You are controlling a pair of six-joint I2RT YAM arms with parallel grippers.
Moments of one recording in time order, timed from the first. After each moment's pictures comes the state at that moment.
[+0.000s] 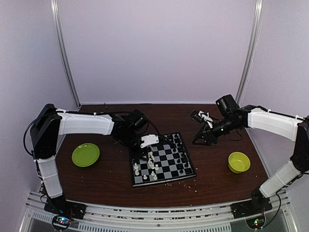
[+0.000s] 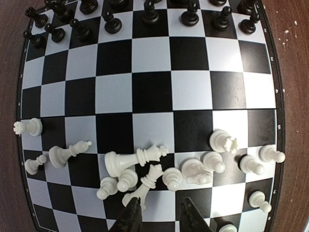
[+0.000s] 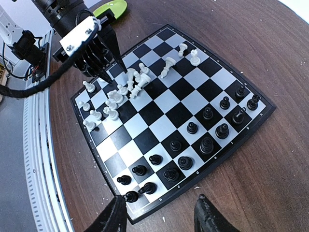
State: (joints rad) left arm -0.85 1.90 1.35 -0.60 0.22 0.55; right arm 0.42 1.47 1.06 -0.56 -0.67 -0.40
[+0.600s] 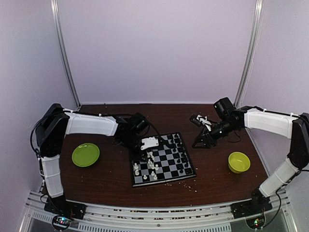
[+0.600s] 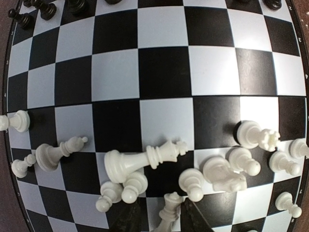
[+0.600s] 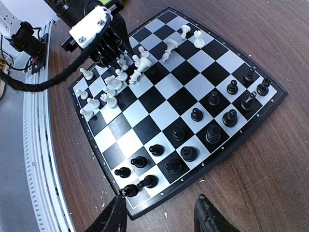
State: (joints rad) left arm -0.83 1.97 1.36 -0.59 0.19 0.59; right arm 0.42 1.52 1.06 -0.59 -0.67 -0.42
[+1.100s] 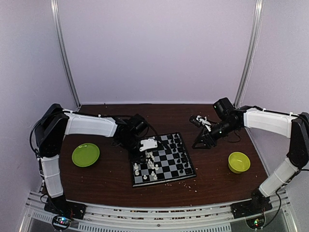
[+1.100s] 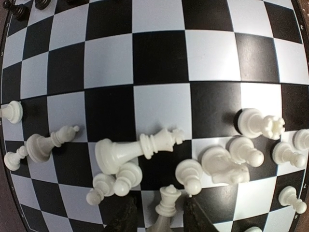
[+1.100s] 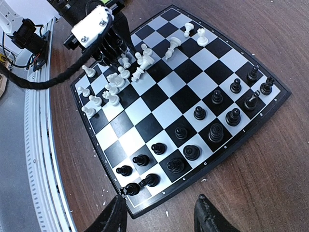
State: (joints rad) left arm -0.83 1.96 1.34 -0.60 0.17 0.60; right arm 0.42 1.53 1.07 -0.62 -0.68 -0.44
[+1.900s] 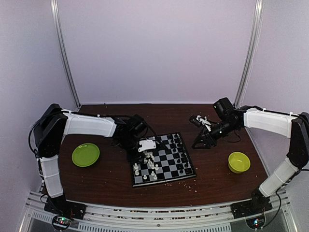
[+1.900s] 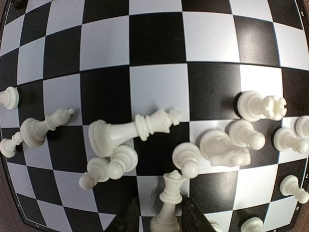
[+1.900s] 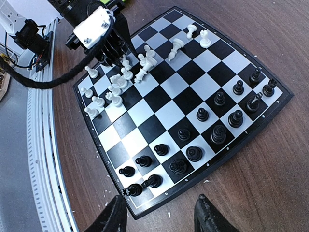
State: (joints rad) left arm -0.83 1.95 1.33 -0.63 0.15 0.60; right arm 0.42 1.53 1.07 -0.62 -0.69 -0.44
